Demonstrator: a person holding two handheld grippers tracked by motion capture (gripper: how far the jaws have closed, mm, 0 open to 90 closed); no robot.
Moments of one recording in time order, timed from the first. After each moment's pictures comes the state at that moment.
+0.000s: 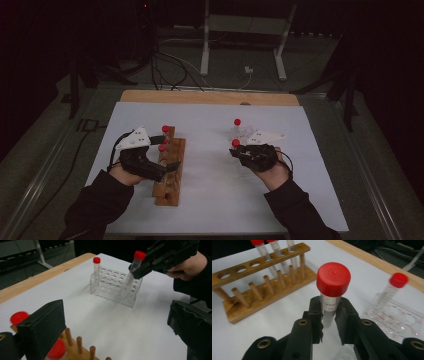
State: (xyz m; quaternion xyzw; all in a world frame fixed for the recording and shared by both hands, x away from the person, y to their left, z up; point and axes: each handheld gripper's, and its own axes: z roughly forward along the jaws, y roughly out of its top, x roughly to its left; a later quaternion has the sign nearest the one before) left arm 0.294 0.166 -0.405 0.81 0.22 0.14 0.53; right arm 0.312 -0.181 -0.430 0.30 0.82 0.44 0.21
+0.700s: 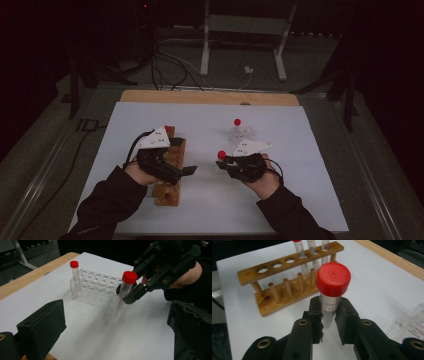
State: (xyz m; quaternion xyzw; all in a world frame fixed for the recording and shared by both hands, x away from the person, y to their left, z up) left arm 0.293 0.127 -0.398 0.83 0.18 0.11 0.52; right arm 0.290 -0.151 -0.432 0.24 0.85 0.44 0.17
